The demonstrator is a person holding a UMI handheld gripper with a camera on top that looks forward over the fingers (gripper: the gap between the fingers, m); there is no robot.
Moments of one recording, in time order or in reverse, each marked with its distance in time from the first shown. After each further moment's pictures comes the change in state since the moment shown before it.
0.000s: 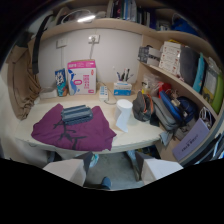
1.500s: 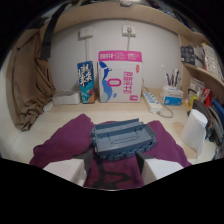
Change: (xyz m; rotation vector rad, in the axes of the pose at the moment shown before) arm -0.221 -0.049 0.228 0.147 -0.228 -0.021
